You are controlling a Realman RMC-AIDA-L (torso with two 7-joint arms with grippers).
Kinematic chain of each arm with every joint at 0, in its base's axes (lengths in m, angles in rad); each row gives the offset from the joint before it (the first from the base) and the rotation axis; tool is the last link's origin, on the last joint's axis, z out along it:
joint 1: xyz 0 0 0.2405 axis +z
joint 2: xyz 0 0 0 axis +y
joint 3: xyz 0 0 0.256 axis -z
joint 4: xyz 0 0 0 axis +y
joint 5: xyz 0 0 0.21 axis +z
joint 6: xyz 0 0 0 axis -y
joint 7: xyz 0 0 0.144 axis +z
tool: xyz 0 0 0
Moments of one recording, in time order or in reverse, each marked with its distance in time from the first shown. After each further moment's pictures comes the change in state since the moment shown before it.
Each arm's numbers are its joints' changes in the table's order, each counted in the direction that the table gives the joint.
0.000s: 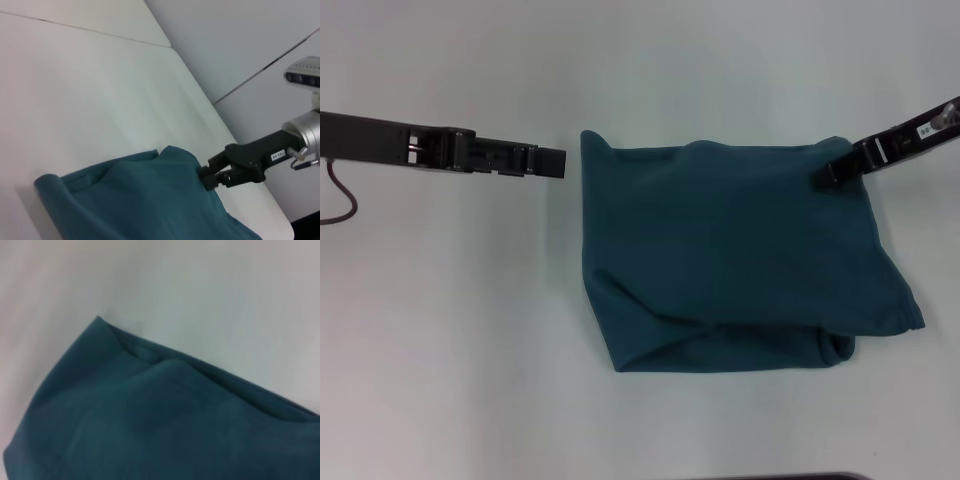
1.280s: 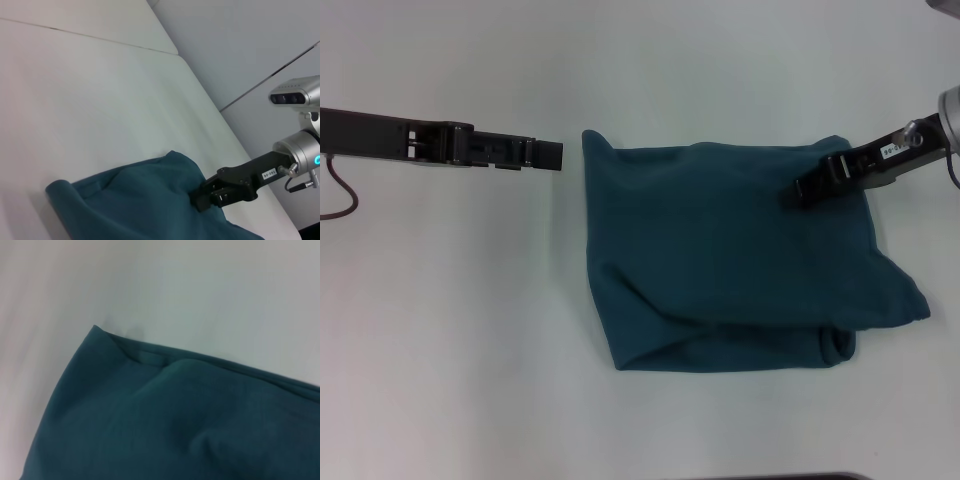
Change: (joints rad) left arm 0.000 0.004 0.000 0.017 -0.001 0.030 0.009; right arm 0.014 -0.009 0.022 0.188 0.076 -0.115 0.074
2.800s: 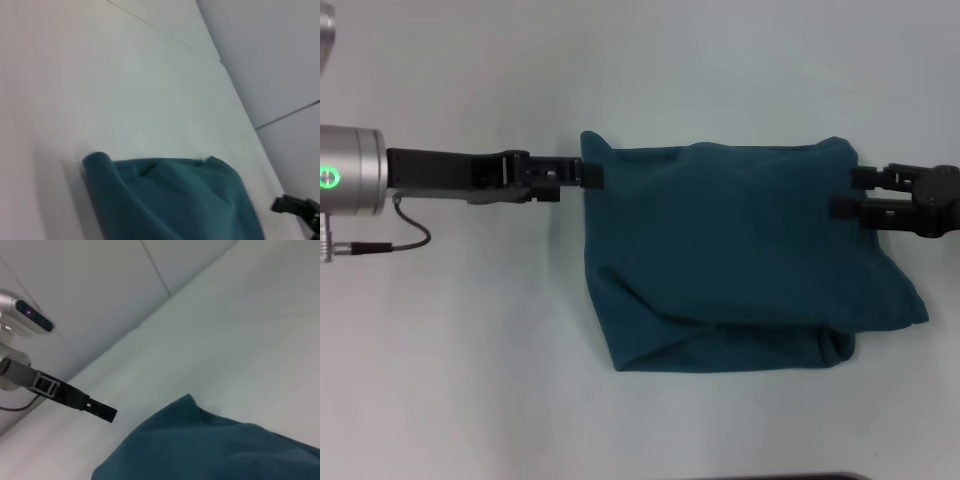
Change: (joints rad) left arm 0.002 -0.077 -0.013 0.162 0.054 0.205 -0.029; right arm -0.349 0.019 -0.267 -0.005 0.393 0.179 -0.834
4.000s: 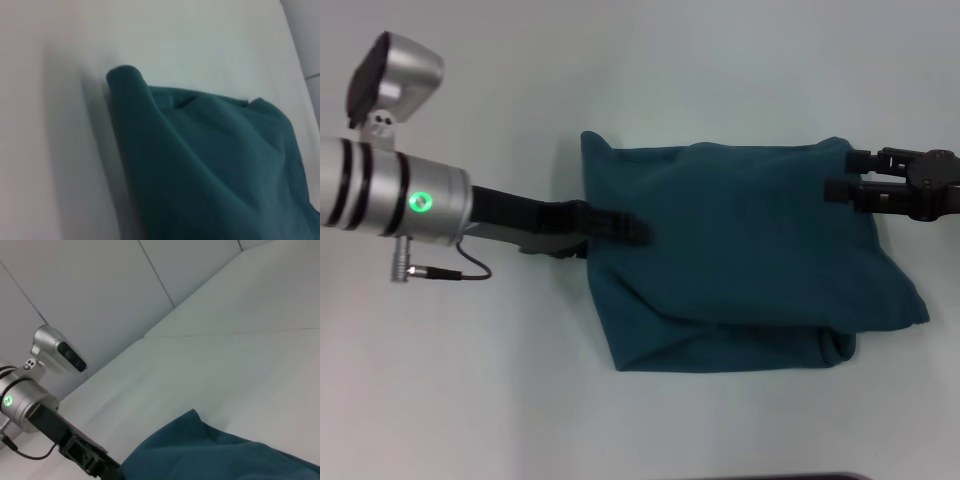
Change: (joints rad) left arm -0.082 -0.004 -0.200 0.174 0.049 0.166 -0.141; right arm 0.026 0.005 -0.023 0.002 0.003 0.006 0.007
